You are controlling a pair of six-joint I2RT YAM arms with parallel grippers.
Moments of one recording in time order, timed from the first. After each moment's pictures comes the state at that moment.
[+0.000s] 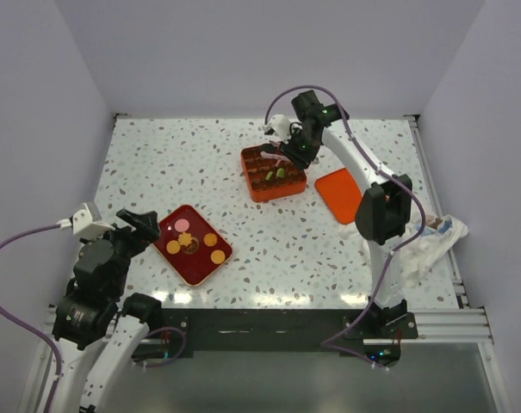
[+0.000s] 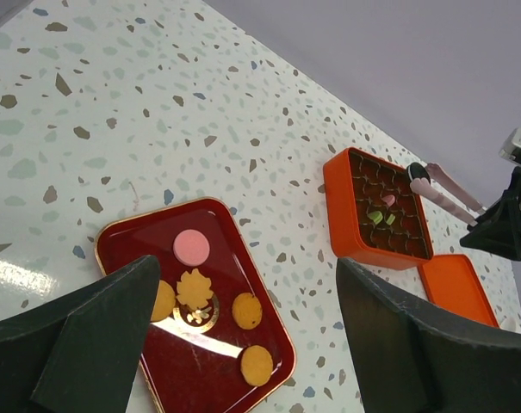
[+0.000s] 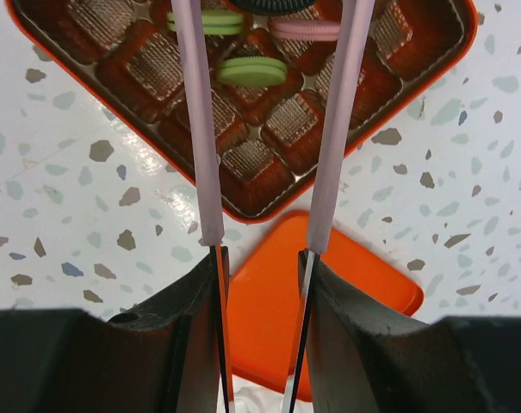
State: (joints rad) left arm -0.31 0.26 0.75 -0.74 -0.41 -0.67; right arm 0.43 2.14 2.14 -1.14 -0.11 -0.67
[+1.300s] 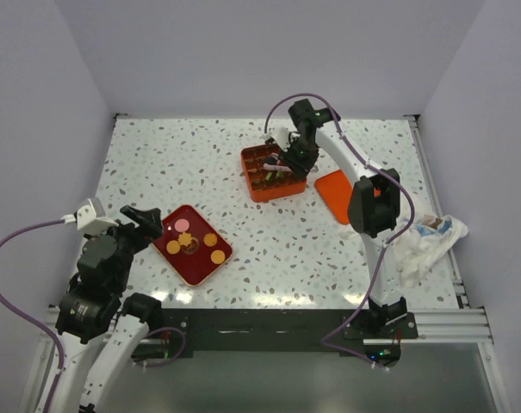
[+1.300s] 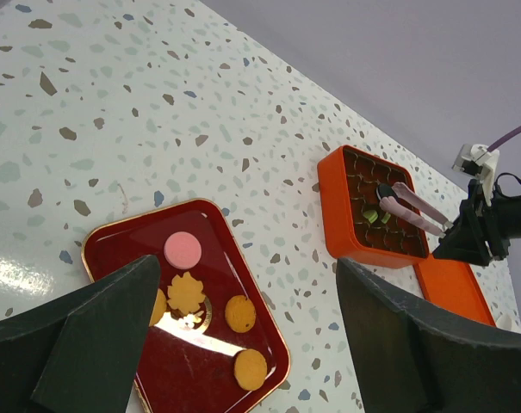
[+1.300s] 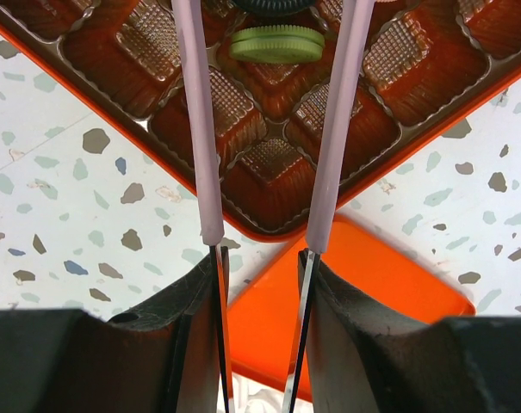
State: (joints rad) left arm -0.31 0.29 0.74 -0.70 -0.40 -0.67; right arm 0.41 2.27 2.19 -1.21 -0.12 -0.65
